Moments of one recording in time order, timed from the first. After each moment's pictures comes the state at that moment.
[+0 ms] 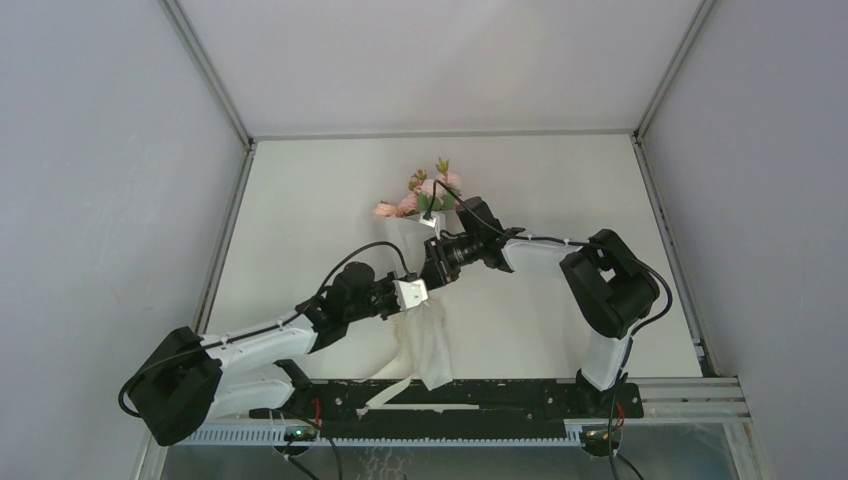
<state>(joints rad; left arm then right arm) -0.78 1.12 0.37 0.26 0.24 0.56 0.65 1.81 1.01 0.06 -0.96 0.36</state>
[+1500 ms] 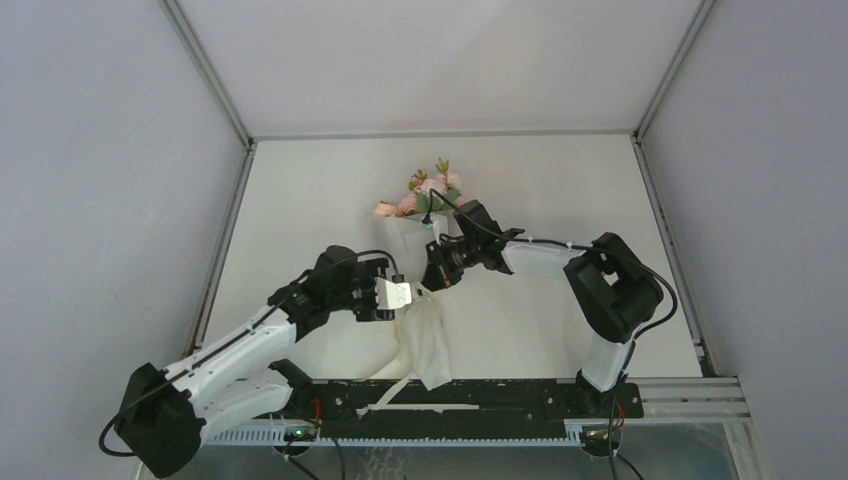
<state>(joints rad) -0.65 0.94 0.54 -0.27 0.29 0.87 0.67 1.78 1.01 -0.05 -0.82 0.30</state>
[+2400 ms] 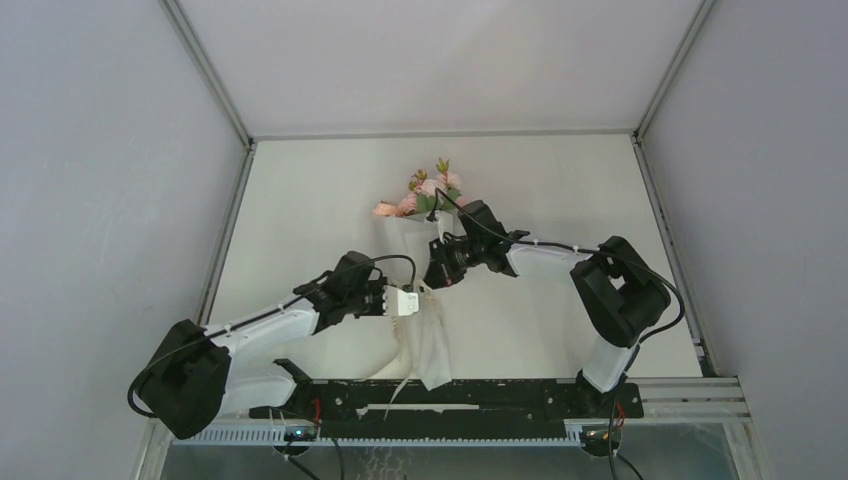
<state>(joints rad) -0.64 1.19 0.49 -0.20 0.16 0.96 0.67 1.75 0.98 -0.01 -0.77 0.33</state>
